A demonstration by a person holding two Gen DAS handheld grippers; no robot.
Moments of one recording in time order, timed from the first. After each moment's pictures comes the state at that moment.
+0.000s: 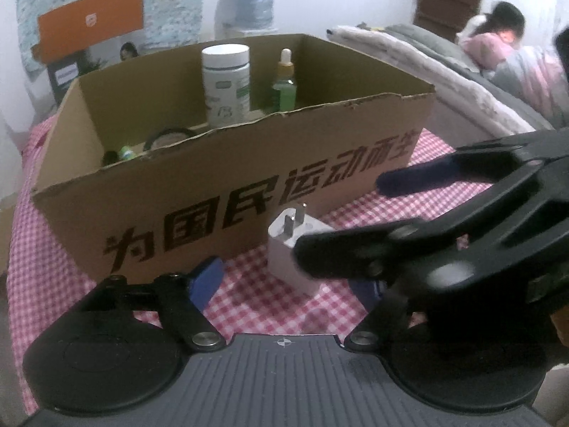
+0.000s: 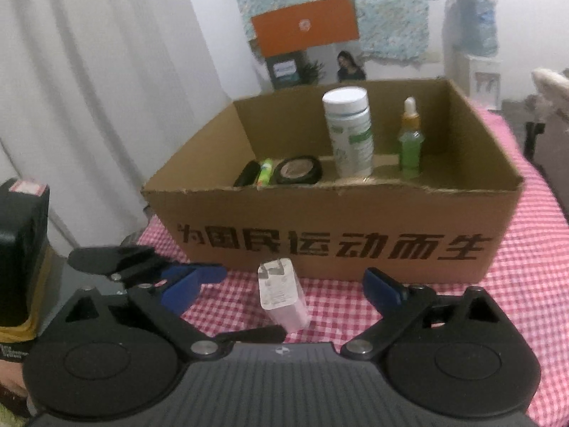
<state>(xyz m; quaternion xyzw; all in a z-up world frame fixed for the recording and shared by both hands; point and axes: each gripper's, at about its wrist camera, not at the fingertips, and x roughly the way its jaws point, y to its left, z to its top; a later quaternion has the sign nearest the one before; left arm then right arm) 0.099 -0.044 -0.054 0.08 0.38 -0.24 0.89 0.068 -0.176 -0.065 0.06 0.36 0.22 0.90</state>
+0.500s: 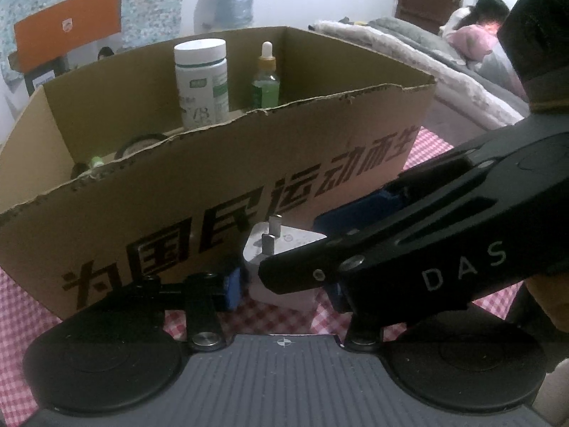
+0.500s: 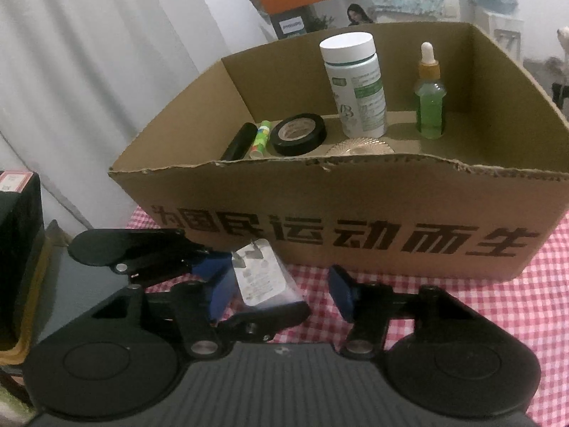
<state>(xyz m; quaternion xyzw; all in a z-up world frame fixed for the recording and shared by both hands) 0.118 -0.055 -0.067 0.08 0.38 -0.27 0.88 0.109 -0.181 -0.089 0.08 0.42 0.25 0.87</state>
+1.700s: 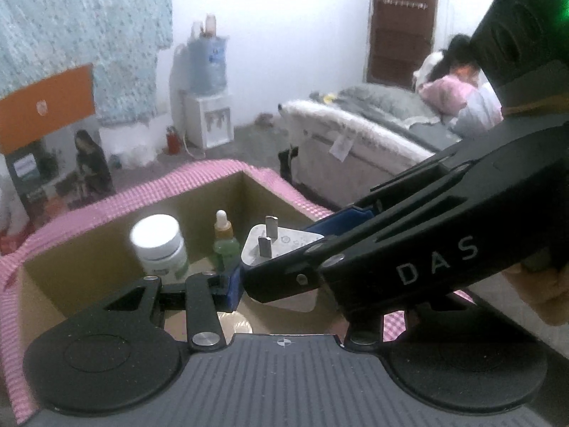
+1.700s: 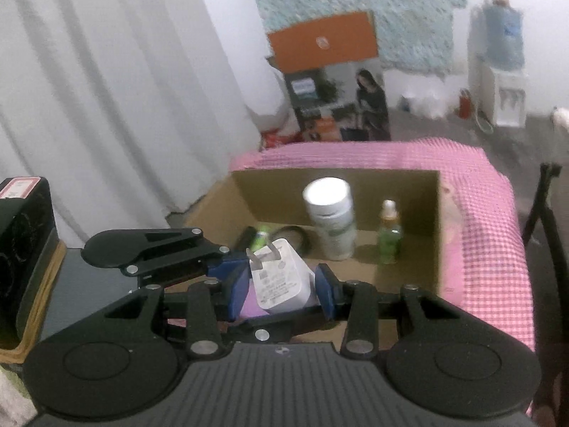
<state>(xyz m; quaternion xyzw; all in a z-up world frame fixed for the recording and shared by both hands) 0.170 -0.126 0.032 0.09 0.30 -0.31 0.90 0.159 -0.241 0.025 0.06 0.37 0.26 0.89</state>
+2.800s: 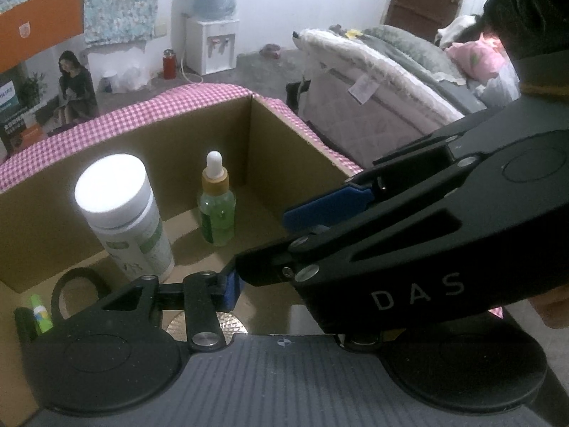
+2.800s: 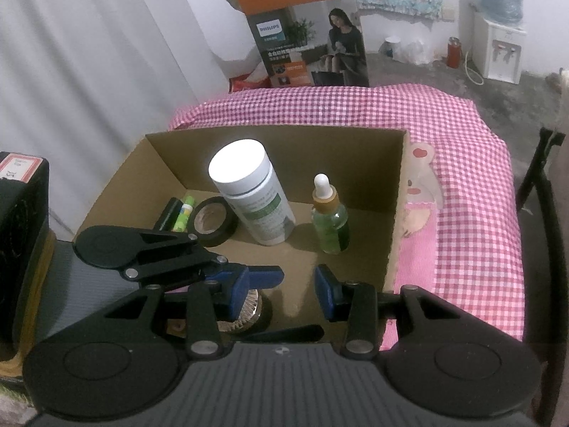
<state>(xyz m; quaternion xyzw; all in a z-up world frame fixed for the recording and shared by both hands) 0.227 -0.141 -0.007 0.06 0.41 -0.29 0.86 0.237 -0.251 -0.026 0.04 0.45 0.24 0.86</state>
